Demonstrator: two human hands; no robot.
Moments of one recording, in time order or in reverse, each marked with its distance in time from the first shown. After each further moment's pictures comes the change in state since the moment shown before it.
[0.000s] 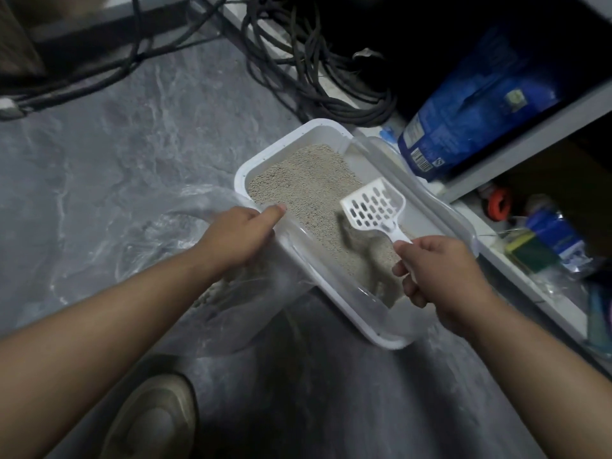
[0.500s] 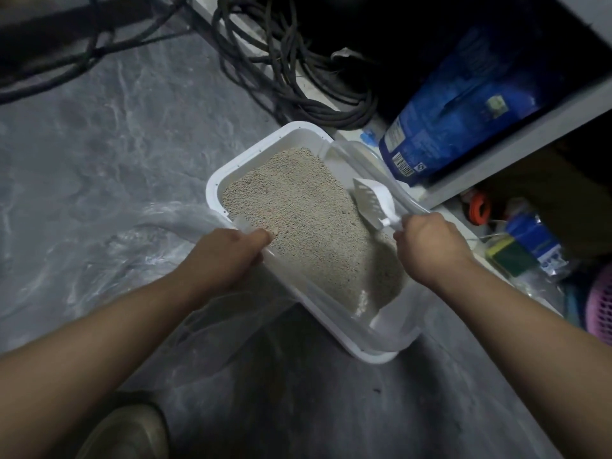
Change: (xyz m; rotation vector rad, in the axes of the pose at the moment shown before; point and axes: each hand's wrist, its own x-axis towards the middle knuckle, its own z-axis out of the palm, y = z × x) left_hand 0.006 0.004 0.018 -0.014 -0.085 0.010; right_hand 0.072 -0.015 -0.016 -1.209 0.121 -0.291
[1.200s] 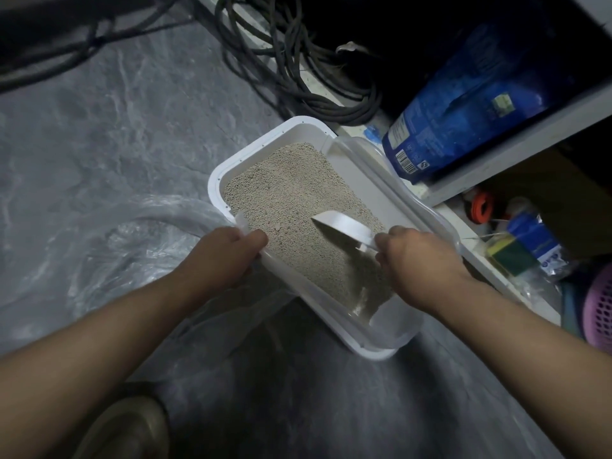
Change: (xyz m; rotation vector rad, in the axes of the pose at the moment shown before) left_hand -0.008 0.000 -0.002 -0.060 0.003 -0.073; right_hand -0.027 -0.013 -0.002 -0.159 -0.030 -0.378
